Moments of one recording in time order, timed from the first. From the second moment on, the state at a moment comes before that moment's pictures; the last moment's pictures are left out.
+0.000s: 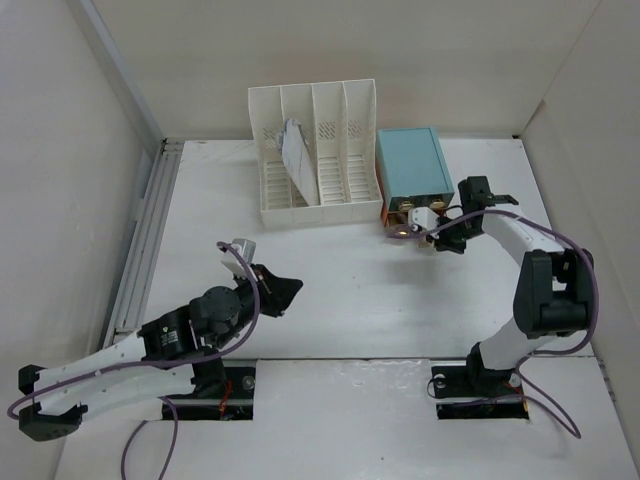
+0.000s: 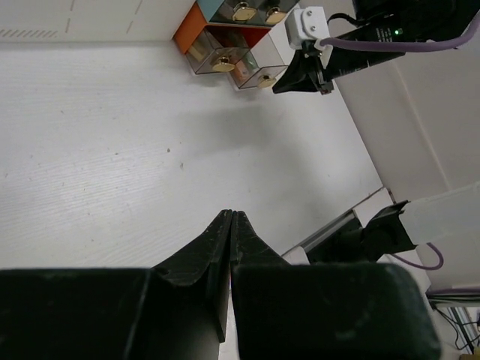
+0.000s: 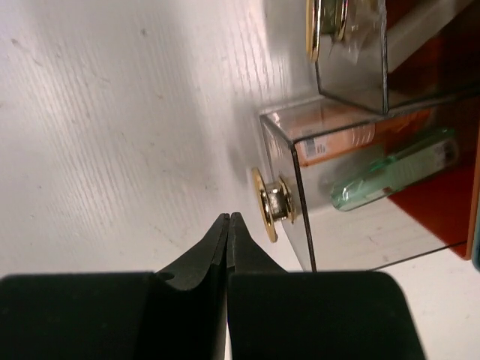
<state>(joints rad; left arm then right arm) -1.20 0.47 0.59 -0.36 -0.50 -0.79 0.04 1.59 1.09 -0.80 -0.45 -1.37</state>
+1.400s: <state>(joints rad) -0.94 1.87 0.85 0.86 0.20 -1.06 0.04 1.28 1.02 -0.40 -0.35 -0.79</state>
